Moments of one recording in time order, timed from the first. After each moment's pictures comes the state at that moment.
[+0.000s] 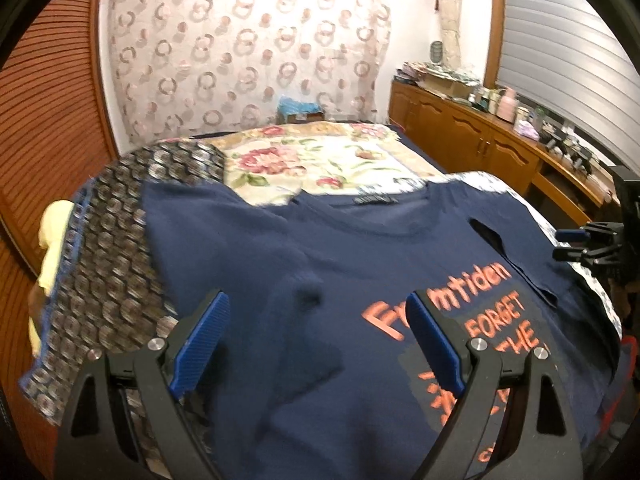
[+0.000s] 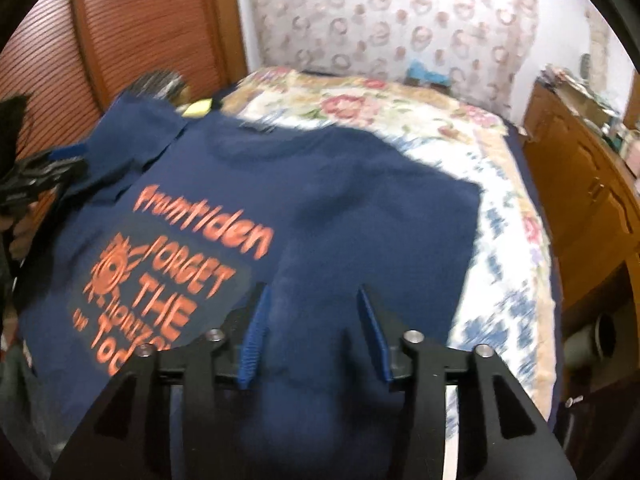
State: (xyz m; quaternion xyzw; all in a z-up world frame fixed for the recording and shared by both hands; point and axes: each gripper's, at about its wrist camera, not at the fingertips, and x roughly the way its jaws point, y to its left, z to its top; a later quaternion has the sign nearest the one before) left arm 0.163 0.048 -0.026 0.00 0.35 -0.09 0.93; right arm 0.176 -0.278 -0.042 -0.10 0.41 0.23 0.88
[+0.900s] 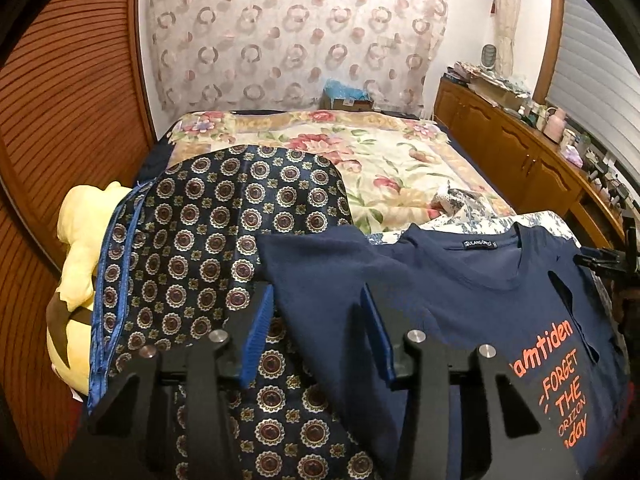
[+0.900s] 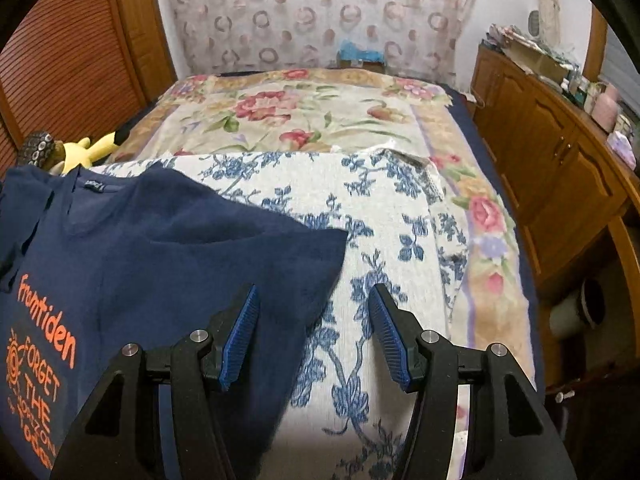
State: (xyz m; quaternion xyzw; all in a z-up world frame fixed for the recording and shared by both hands) left arm 0.244 0.132 -0.033 -0.04 0.39 -0.03 0.92; right arm 0.313 -0.349 -0.069 -0.06 0.44 0.15 0.89
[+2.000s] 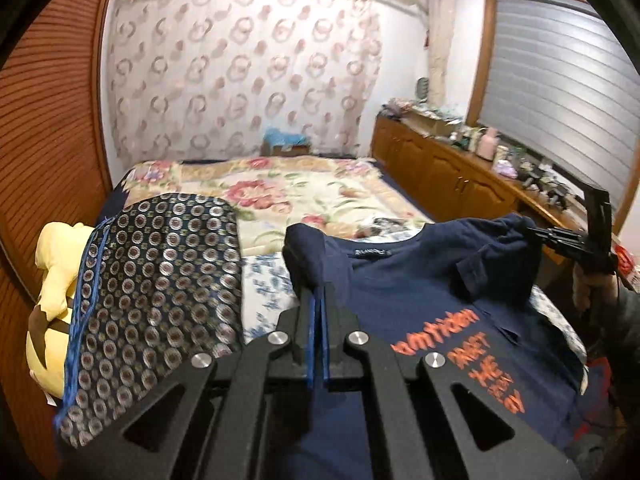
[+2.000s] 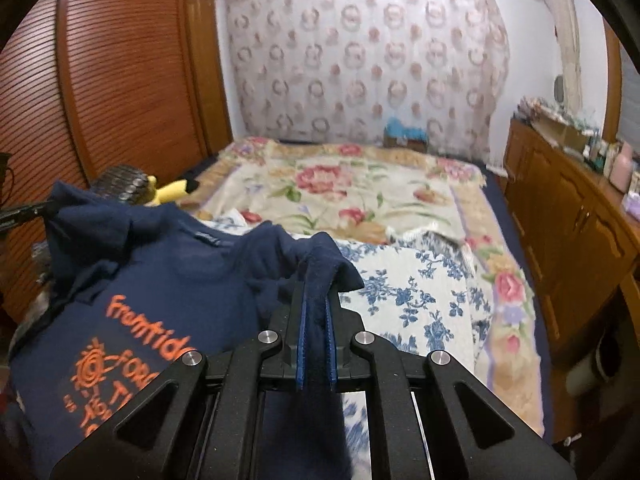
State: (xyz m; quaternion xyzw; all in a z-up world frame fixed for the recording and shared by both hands) left arm 0.144 0.081 0.025 -0.04 0.30 -0.14 0.94; right arm 0.224 -0.309 0.019 -0.06 0.31 0.23 0.92
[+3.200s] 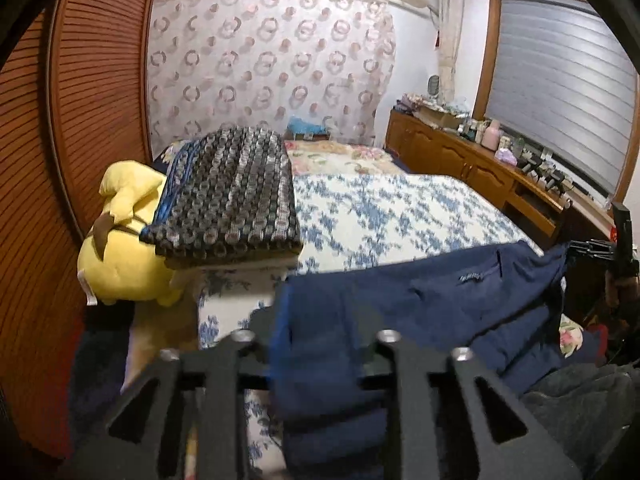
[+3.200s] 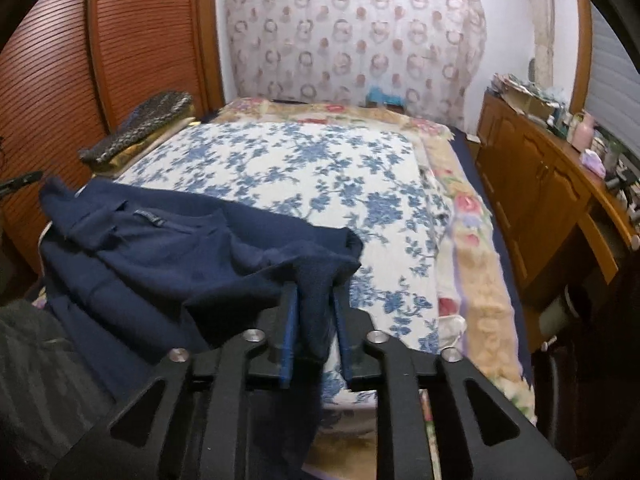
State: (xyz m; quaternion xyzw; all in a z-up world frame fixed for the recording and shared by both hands) left arm -0.049 0.132 -0.001 -0.05 0.30 -0.10 0.95; right arm 0.001 -0.378 -0.018 -0.08 0.36 0.19 0.91
